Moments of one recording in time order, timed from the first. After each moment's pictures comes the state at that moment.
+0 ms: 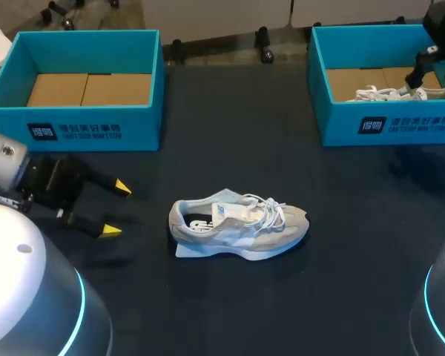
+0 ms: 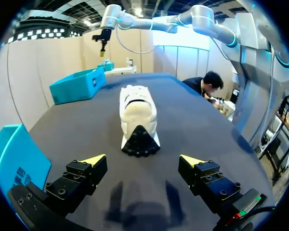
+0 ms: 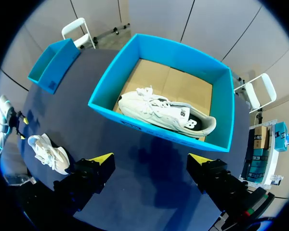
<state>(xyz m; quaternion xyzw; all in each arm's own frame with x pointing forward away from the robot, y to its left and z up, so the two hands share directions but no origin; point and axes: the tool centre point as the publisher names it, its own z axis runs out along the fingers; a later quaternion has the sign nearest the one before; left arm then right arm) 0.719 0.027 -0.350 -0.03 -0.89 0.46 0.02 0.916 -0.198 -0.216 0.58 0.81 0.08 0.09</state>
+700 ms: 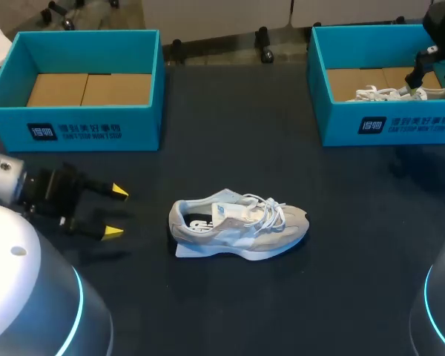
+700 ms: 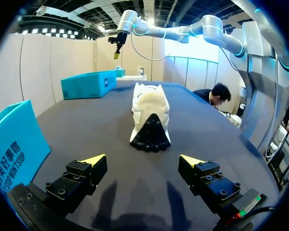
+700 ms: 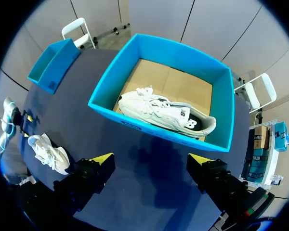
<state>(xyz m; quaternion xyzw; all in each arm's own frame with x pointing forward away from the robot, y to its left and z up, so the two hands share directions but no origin) 0.734 0.033 -0.380 0.02 -0.86 0.51 0.02 0.916 -0.198 -0.216 0.58 0.81 0.08 0.09</state>
